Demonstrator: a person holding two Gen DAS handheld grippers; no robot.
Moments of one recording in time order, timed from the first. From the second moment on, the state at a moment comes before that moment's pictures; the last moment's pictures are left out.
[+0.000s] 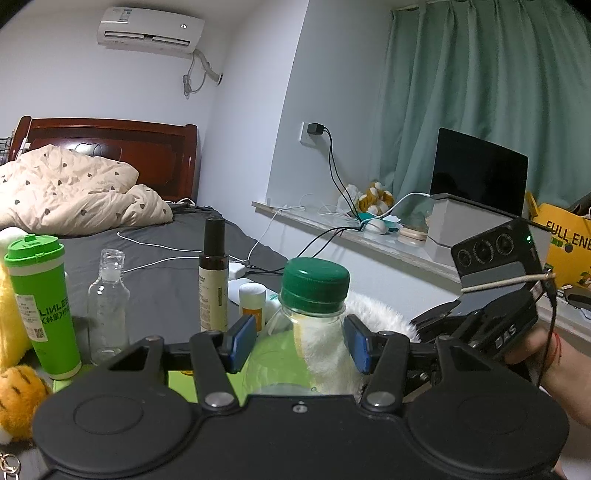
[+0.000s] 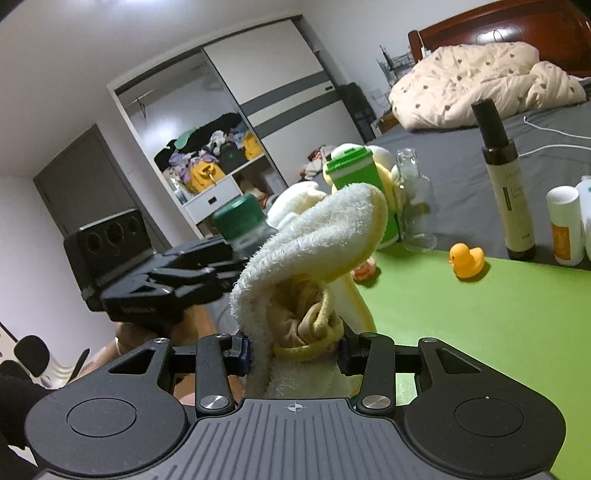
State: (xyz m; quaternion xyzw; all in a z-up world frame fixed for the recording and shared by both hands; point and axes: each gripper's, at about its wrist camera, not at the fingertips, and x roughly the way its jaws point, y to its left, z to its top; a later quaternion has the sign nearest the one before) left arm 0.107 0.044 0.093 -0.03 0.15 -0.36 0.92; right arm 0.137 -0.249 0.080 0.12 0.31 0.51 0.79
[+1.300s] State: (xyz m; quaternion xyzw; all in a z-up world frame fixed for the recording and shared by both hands) left arm 0.107 0.038 0.094 -0.02 0.16 -0.36 0.92; right arm 0.158 -0.210 -0.003 -0.14 0.37 0.52 0.76
